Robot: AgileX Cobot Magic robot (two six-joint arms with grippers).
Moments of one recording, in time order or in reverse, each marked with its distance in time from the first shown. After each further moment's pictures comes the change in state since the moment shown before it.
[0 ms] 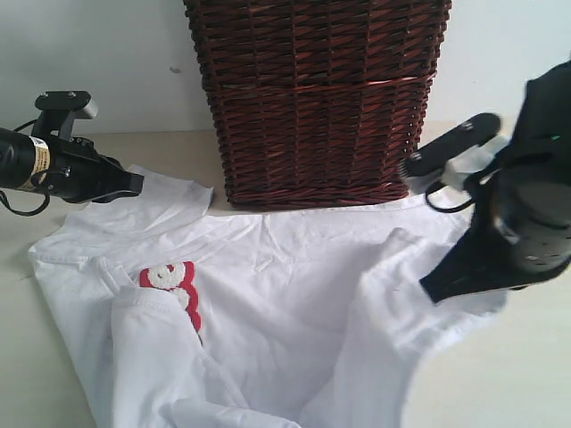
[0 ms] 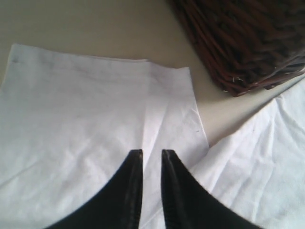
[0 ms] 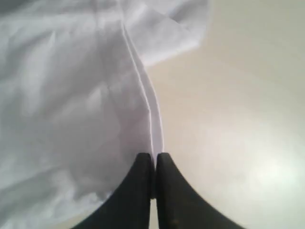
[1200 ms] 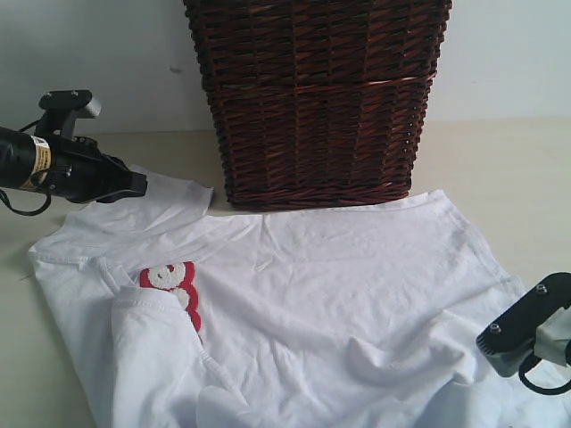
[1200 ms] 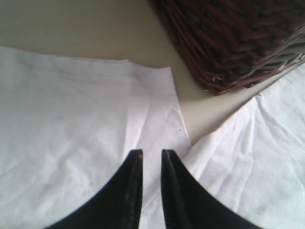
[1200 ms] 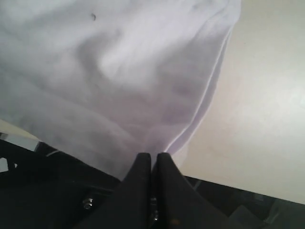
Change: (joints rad) left arm 0.000 -0.004 0.000 0.000 -0.052 0.000; right arm 0.043 -0.180 0.284 0.363 0.195 -0.315
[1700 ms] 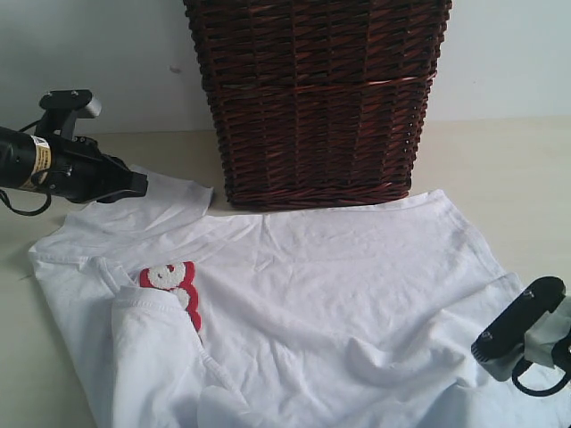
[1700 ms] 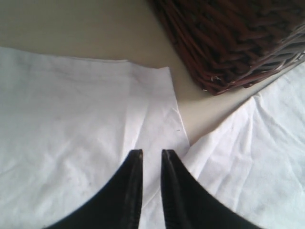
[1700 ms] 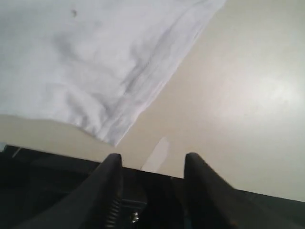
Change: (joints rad) left arm 0.000 0.000 0.000 0.000 -0.002 0.000; right arm 0.000 0.075 0.000 -0.071 -0.002 0.006
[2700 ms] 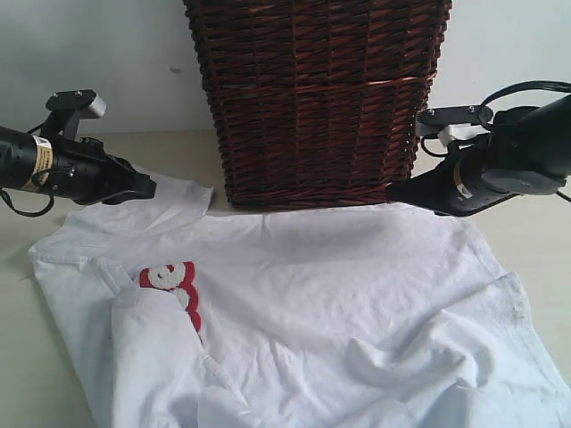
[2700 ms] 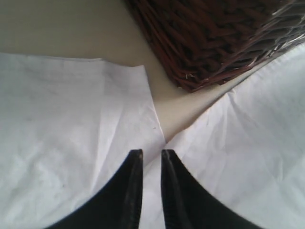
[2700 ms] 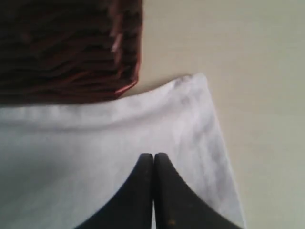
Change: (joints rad) left arm 0.000 0.000 0.000 0.000 -0.071 0.000; right arm -0.515 0.662 -0.492 -0.715 -1.031 0.825
